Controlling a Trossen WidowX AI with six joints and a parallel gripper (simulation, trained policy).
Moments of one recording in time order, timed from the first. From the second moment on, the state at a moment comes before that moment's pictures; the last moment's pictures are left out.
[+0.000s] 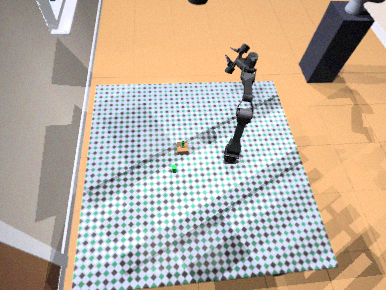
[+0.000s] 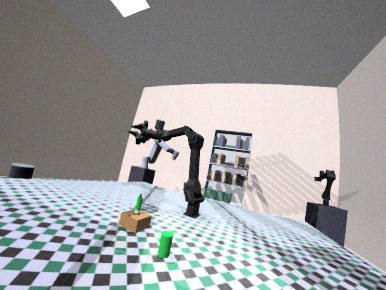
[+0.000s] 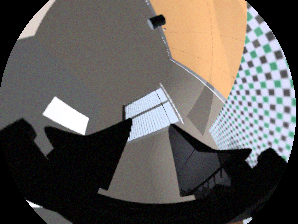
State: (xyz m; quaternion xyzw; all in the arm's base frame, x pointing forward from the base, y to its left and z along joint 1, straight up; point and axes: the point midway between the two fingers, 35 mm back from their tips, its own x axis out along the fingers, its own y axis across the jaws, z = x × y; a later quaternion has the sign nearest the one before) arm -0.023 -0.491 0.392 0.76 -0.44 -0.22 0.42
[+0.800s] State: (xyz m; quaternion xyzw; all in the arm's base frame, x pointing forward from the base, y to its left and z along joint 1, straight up) arm 0.074 -0.491 0.354 0.81 -0.36 -0.25 0.38
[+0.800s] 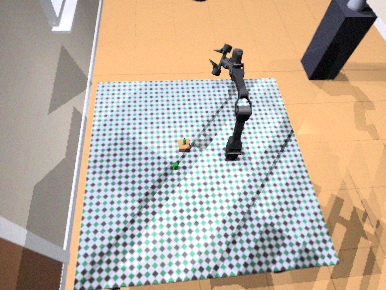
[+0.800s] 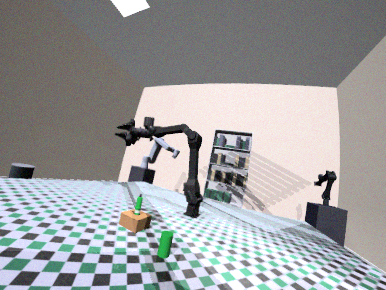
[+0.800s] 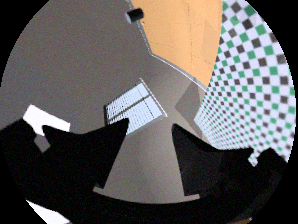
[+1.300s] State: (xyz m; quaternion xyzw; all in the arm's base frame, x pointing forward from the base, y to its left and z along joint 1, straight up) arm 0.136 -0.478 0.331 0.84 -0.30 -0.27 0.36
